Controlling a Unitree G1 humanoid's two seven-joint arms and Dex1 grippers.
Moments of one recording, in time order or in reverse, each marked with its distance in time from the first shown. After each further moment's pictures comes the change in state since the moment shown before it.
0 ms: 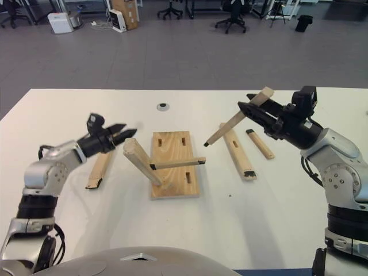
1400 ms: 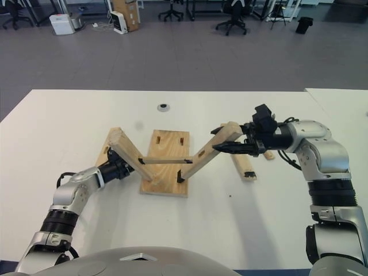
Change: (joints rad) left arm 0.051 -0.117 -0.061 0.218 0.106 -0.126 -0.056; right arm -0.275 -0.029 0.330 0.260 -0.274 -0.058 0.626
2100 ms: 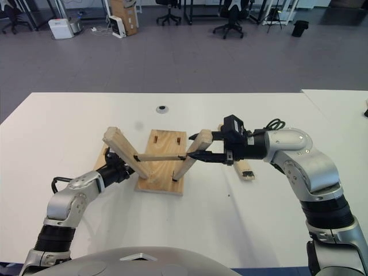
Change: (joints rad) left arm 0.125 -0.030 -0.025 -0.341 0.045 0.187 0.268; right arm 0.129 0.014 0.073 -0.389 -0.012 0.089 -0.396
